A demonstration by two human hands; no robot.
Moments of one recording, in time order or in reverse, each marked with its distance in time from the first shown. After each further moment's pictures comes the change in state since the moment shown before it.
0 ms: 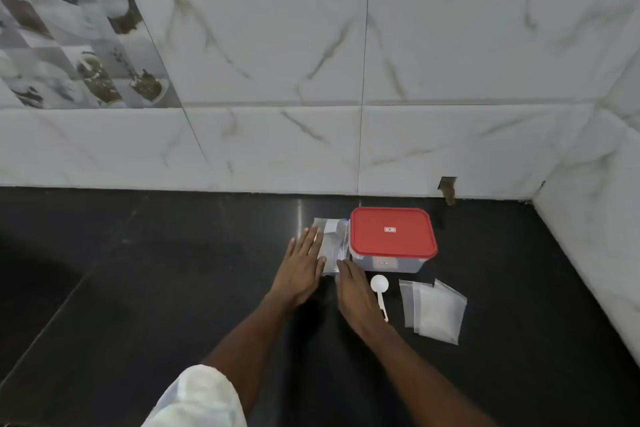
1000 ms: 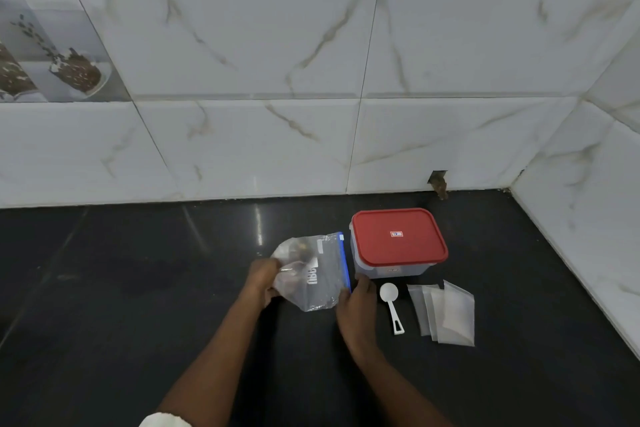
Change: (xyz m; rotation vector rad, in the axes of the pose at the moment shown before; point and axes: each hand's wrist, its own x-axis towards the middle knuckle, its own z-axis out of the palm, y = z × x) left_hand 0.052 -0.083 -0.013 -1.233 -0.187 -0.931; right_hand 0.028 -0.040 0.034 0.278 0.221 0.723
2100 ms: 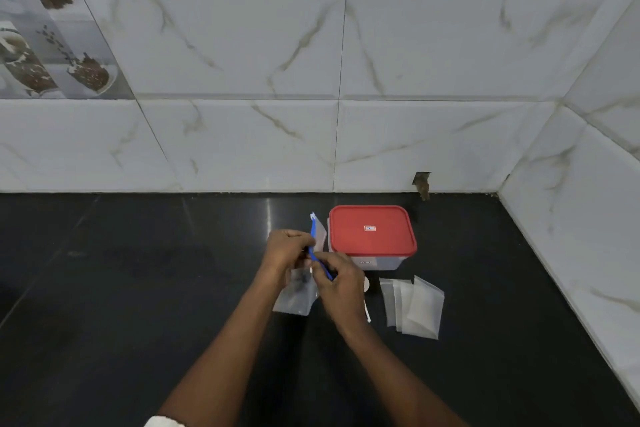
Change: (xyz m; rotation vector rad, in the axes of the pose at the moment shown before) left_hand -0.111 0.032 0.083 -0.014 -0.052 0.294; right_hand -0.007 -0.029 -0.093 0.401 -0.111 -0.354
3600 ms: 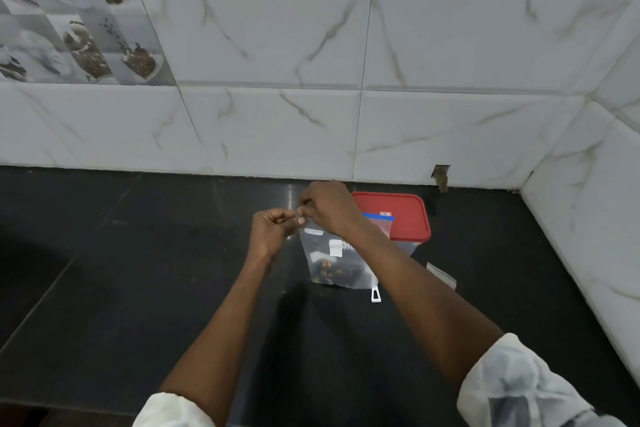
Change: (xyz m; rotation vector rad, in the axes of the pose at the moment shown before) left_hand -0.015 -0.022 -0.055 -0.065 0.095 0.370; right_hand 0.086 -0.086 0.000 -0.766 -0.562 -0.463
